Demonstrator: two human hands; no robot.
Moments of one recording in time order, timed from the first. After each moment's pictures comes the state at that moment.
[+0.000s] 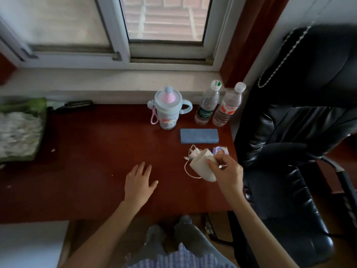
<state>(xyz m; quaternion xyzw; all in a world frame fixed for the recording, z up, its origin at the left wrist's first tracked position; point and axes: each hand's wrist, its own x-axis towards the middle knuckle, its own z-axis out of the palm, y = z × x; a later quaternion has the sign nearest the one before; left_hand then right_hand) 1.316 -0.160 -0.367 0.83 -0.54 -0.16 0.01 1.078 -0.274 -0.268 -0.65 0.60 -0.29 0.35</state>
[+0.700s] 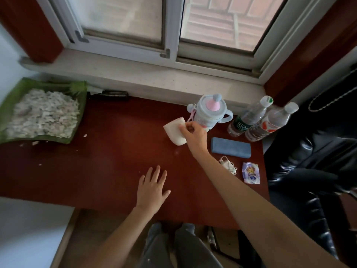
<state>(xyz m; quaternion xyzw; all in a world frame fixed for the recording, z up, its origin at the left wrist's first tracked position) 1.354 -0.124 -0.384 0.82 -0.54 -0.17 -0.01 1.306 -0.324 -0.294 -0.69 0.50 -0.25 0.46</state>
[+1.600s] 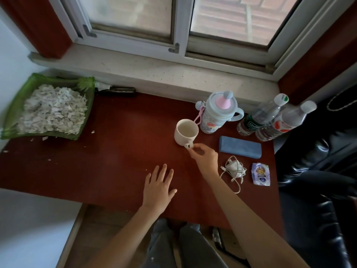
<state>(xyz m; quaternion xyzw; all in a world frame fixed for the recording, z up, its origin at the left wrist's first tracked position) 1.351 -0.122 -0.385 0.83 -0.53 -0.16 0.01 1.263 -0.290 -0.343 -0.66 0.51 -0.23 0.50</state>
